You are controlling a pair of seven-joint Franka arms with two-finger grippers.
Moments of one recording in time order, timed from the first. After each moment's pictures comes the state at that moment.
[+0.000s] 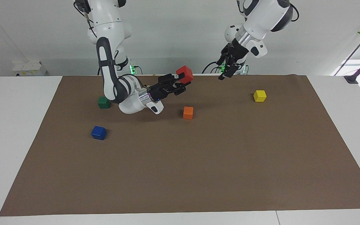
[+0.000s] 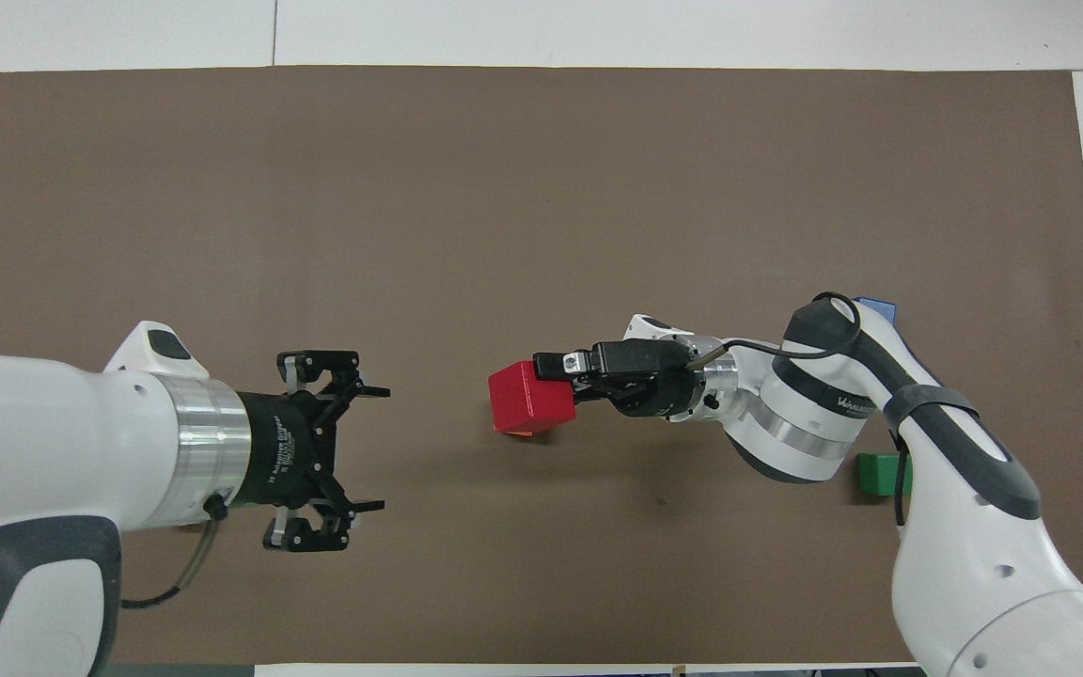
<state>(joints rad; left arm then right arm) 0.12 -0.35 -0.38 -2.08 -0.52 1.80 -1.49 0.32 0.28 -0.03 -2.18 2.11 1.32 -0.70</state>
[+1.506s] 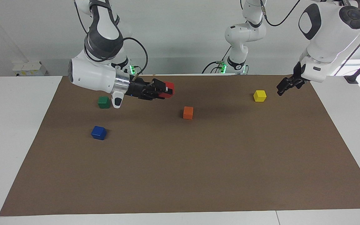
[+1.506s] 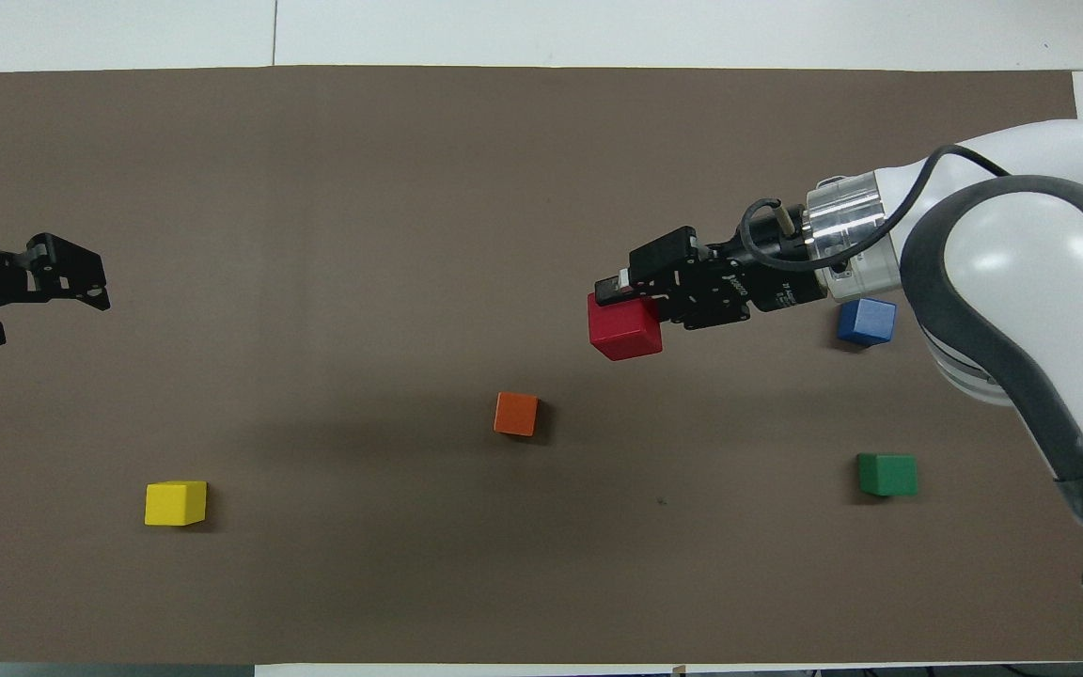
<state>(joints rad) 0.08 0.03 -0.13 -1.63 0.03 1.53 -0.32 0.24 0.14 -0.04 -1.78 0.94 1.79 0.07</state>
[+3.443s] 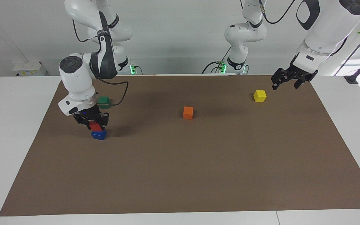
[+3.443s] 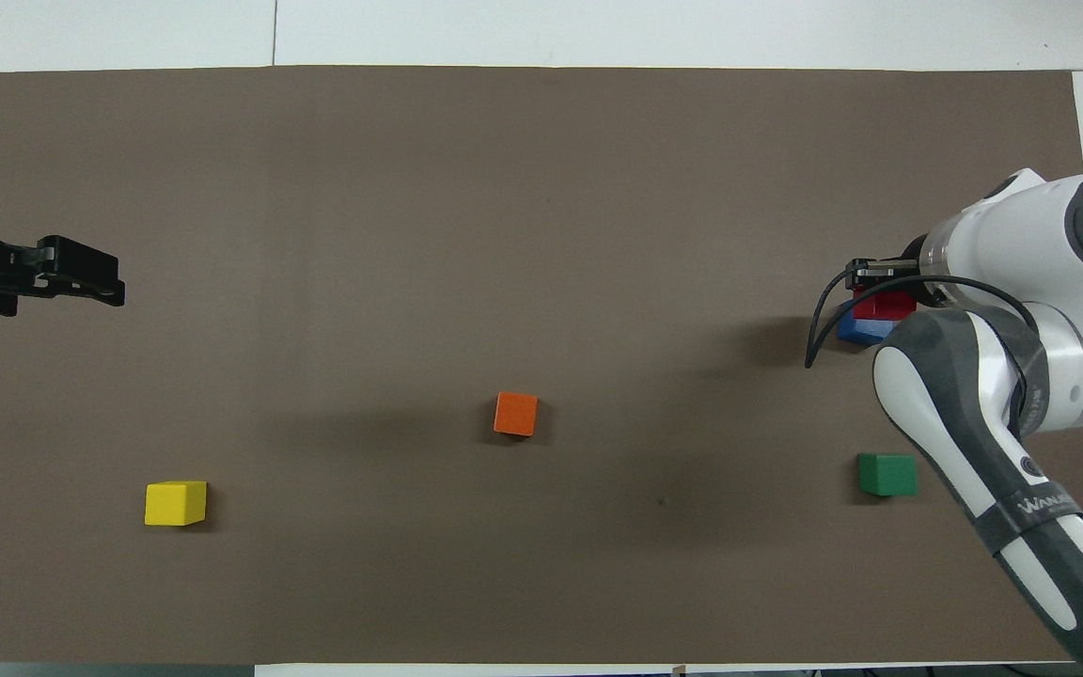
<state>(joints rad) 0.01 0.02 -0.09 -1.56 -0.01 1.53 -0.09 0.07 0.10 -0.04 -2.05 -0.10 2.25 0.16</state>
